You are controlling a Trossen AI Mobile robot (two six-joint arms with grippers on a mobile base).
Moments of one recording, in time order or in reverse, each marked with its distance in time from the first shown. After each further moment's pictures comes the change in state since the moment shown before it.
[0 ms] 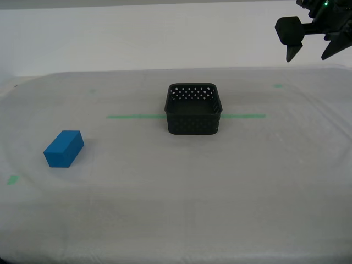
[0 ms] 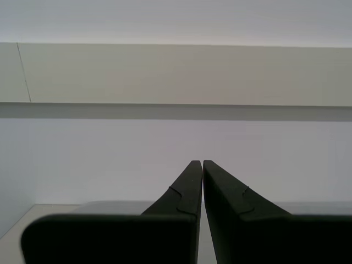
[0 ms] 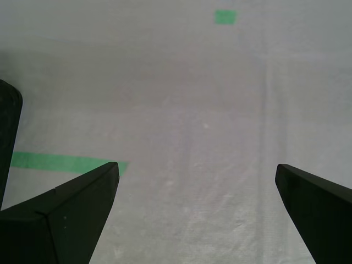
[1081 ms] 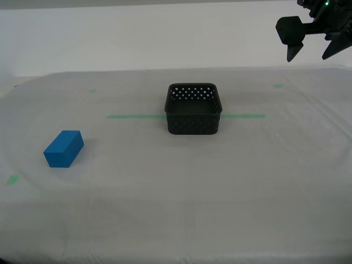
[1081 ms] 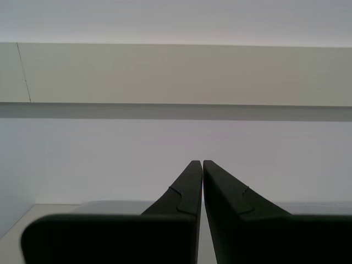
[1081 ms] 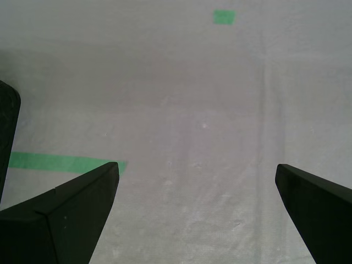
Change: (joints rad) arm 0 0.000 0.000 0.000 0.000 0.000 -0.002; arm 1 0.000 0.000 0.000 0.000 0.000 0.000
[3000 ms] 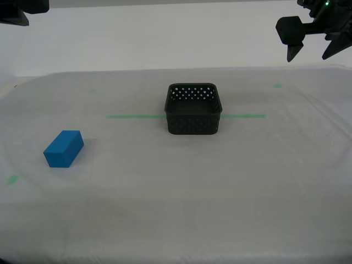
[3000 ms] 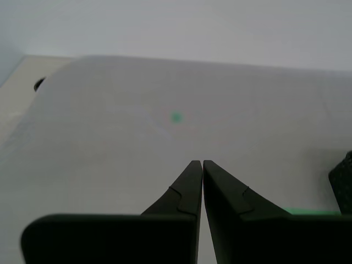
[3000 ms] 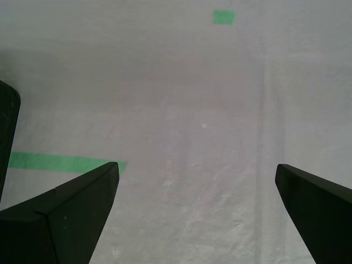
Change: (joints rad) arm 0 0.000 0.000 0.000 0.000 0.000 0.000; arm 1 0.000 0.000 0.203 -0.808 0.000 -0.066
